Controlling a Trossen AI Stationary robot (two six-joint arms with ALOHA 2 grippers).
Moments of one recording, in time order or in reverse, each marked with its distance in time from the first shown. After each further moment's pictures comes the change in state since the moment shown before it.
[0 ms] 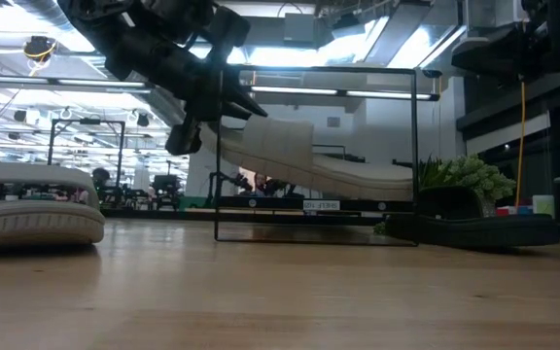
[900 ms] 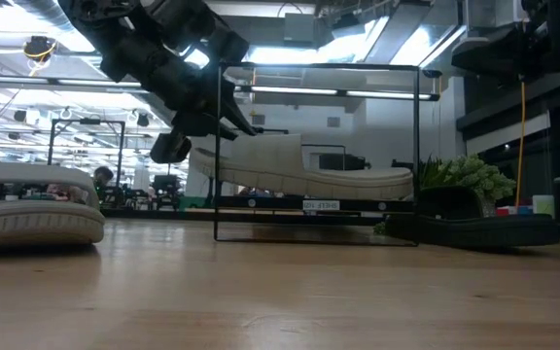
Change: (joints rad) left arm 0.014 -0.001 0.000 -0.100 -0.026 -0.029; right arm 0.000 0.000 0.000 0.000 0.000 0.000
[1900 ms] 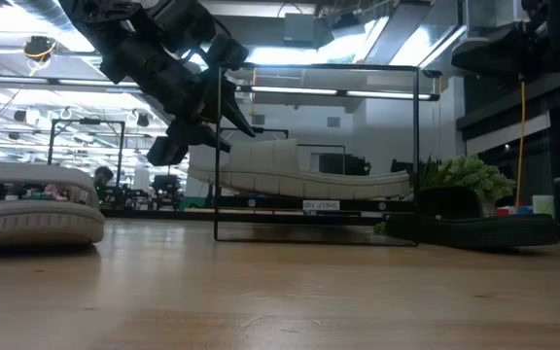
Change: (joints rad) left arm 0.023 0.000 0.000 -0.029 0.007 0.005; right arm 0.000 0.000 0.000 0.000 0.000 0.000
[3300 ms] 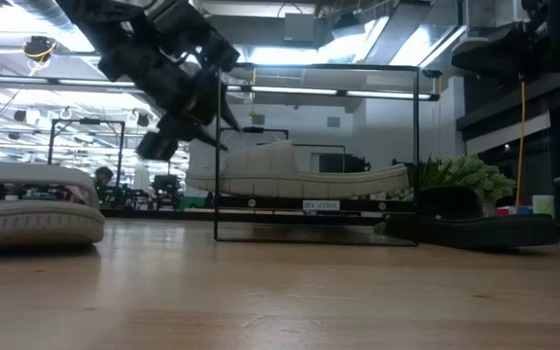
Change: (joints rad) left arm 0.084 -0.071 0.000 -0.099 0.103 -0.025; right arm 0.000 0.000 0.000 0.000 0.000 -0.003
